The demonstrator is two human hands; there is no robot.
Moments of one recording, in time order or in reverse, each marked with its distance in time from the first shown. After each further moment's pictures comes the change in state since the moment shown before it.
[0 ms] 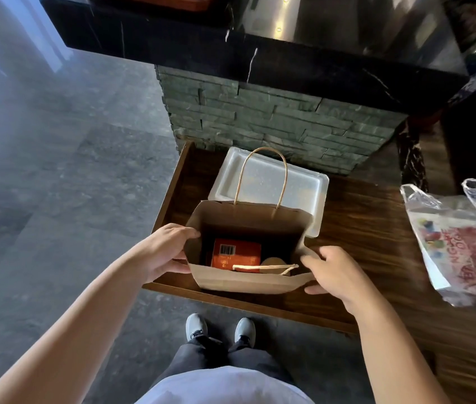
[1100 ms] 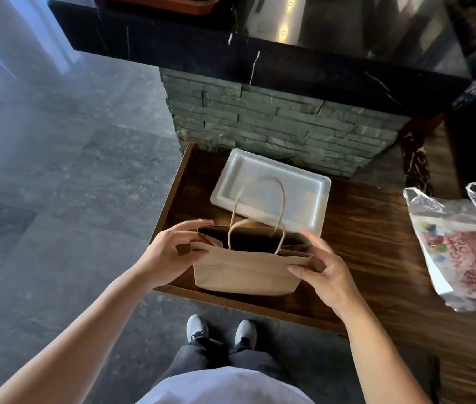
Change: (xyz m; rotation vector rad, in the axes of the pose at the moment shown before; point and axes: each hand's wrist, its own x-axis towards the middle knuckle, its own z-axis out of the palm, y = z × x) left_hand 0.028 -0.046 -0.012 0.586 0.094 0.823; right_hand 0.032 0.046 0.020 0.322 -0.029 -0.505
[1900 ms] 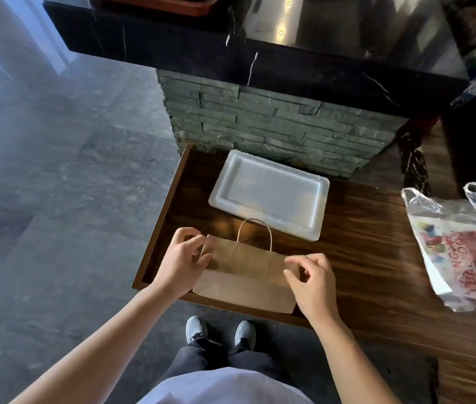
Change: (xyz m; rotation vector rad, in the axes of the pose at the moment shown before) left_hand 0.007 -0.025 0.048 0.150 0.176 -0.152; right_hand -0.004 0.018 0.039 -0.494 0.378 -0.087
